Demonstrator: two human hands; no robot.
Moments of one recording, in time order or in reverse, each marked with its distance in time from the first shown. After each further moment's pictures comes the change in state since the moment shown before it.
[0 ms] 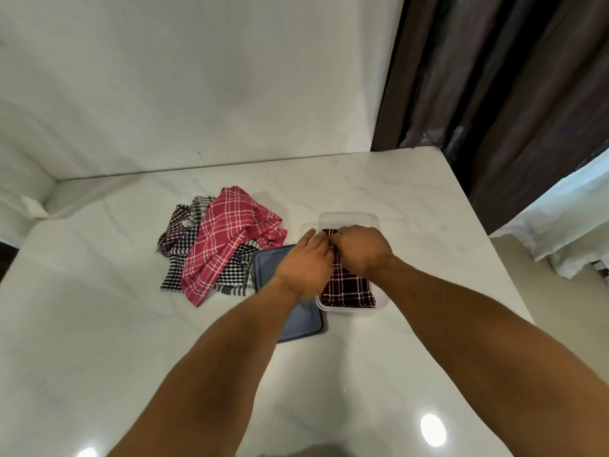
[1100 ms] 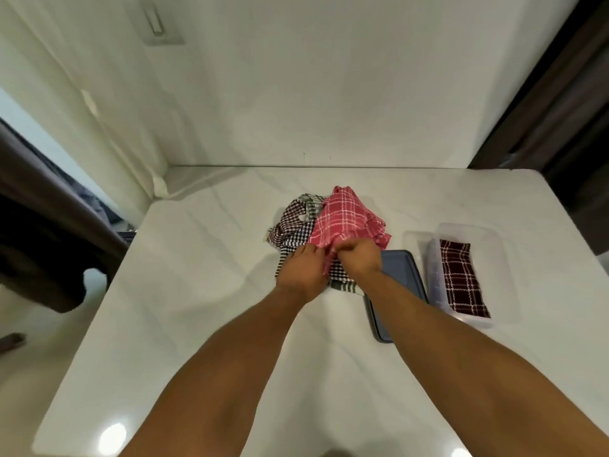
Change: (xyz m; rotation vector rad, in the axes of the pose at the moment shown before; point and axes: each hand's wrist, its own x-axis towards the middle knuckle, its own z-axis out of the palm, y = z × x) left_hand -0.195 -0.178 0.045 -0.417 0.061 -0.477; right_hand 0.094 -0.261 -0.004 1.026 0.157 0.476
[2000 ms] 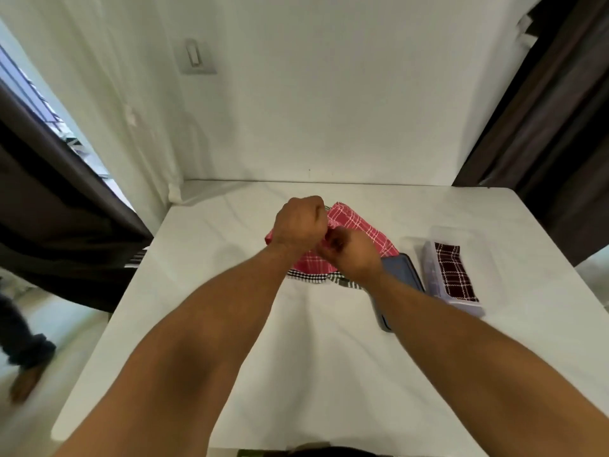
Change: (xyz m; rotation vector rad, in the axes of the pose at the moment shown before) left_hand -0.036 -0.006 -0.128 -0.300 0.458 0.033; right_hand -0.085 -0.054 -0.006 -0.233 0.005 -0.490
